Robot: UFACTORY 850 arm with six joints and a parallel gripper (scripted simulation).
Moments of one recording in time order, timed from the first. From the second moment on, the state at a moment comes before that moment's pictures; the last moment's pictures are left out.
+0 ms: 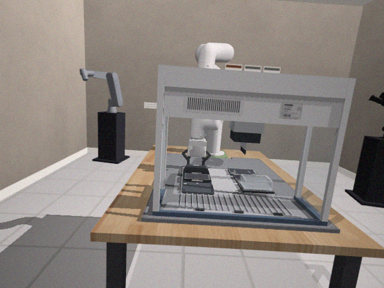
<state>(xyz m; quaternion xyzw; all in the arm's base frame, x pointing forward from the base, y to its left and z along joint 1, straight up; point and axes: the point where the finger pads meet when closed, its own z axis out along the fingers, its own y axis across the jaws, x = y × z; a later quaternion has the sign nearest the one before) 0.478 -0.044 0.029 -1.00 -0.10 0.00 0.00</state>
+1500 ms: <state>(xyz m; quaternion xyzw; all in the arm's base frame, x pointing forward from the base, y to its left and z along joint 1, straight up) 0.518 -0.036 0.029 -1.00 -0.10 0.00 0.00</state>
